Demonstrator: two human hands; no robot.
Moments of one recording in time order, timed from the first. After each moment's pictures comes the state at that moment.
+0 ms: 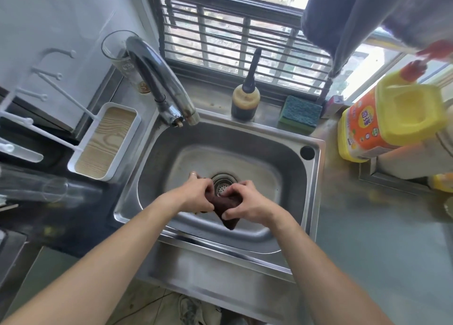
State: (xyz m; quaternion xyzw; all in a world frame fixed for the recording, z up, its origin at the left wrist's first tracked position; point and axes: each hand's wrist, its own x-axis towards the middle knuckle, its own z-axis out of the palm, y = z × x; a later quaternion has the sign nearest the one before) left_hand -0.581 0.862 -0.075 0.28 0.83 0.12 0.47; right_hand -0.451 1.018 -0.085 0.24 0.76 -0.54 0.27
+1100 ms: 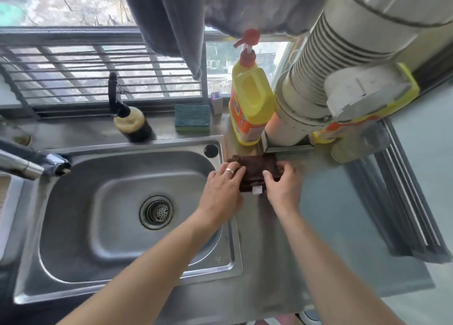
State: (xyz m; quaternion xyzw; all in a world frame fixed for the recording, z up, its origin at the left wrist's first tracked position) left_hand -0.423 1.068 -0.070 0.61 0.77 0.14 0.11; right_hand -0.292 1.175 -0.084 0.65 0.68 -0.30 -0.19
